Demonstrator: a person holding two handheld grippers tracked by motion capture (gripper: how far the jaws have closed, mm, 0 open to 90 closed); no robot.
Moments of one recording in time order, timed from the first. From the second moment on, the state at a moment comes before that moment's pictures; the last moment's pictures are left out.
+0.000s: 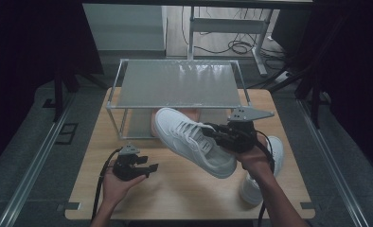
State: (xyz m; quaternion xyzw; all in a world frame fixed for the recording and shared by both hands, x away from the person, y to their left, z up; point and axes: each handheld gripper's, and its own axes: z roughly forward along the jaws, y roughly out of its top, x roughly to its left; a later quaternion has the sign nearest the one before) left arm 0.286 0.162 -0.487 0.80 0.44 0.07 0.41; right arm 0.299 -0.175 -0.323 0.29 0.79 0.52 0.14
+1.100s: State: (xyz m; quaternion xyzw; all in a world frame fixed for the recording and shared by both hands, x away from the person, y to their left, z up) left arm 0.287 0.162 -0.487 0.79 0.44 0.06 0.41; right arm 0.369 -0.154 -0.284 0.33 0.77 0.53 0.14
